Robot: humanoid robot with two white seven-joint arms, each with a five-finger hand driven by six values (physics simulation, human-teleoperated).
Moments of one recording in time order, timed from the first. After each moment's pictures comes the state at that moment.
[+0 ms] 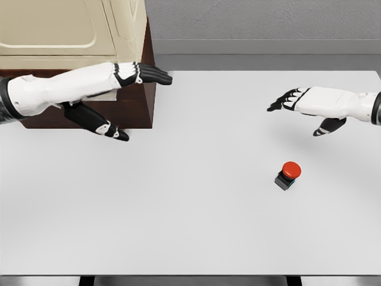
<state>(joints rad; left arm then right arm) -1.05 1.06 -1.16 -1.77 0.38 -0.61 -0.25 -0.70 -0.87 0.62 -1.38 0.33 -0.61 0.61</state>
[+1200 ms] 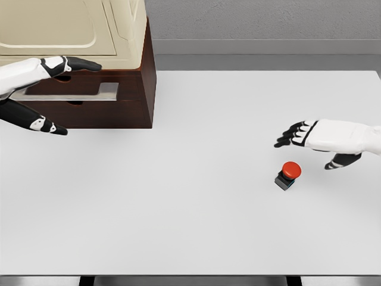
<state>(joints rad) -1.03 1.32 -1.15 -1.77 0.48 -0.61 -0.26 -0.47 -1.06 0.55 -1.63 0.23 -0.61 0.60</state>
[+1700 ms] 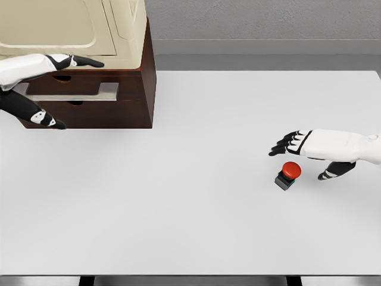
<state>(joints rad) -1.09 1.30 -1.14 -1.77 0.50 -0.44 -0.40 -0.44 -1.05 0.55 -1.63 0.16 -0.61 0.61</state>
